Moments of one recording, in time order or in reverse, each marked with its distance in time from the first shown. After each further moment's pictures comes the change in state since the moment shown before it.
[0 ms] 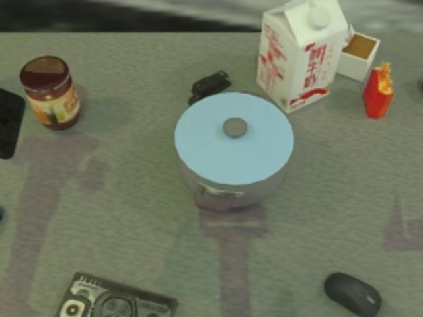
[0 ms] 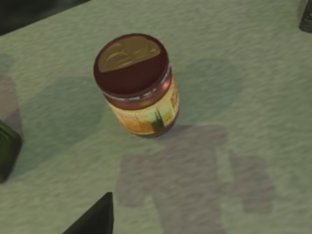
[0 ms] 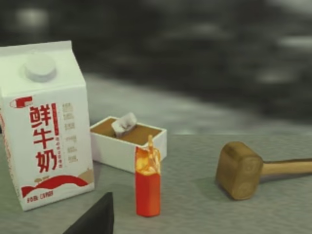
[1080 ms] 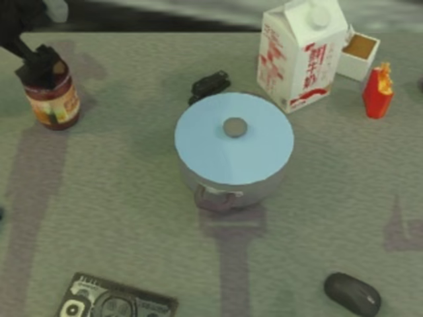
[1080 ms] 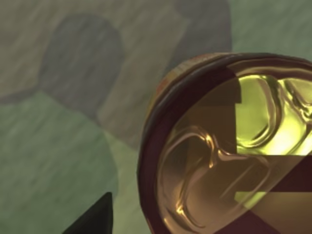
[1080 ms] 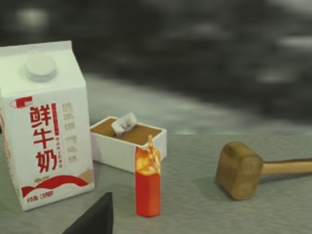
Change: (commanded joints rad) left arm 0.062 1.518 1.540 -0.775 0.026 0.566; right arm 0.000 0.000 0.000 0.000 0.000 0.000
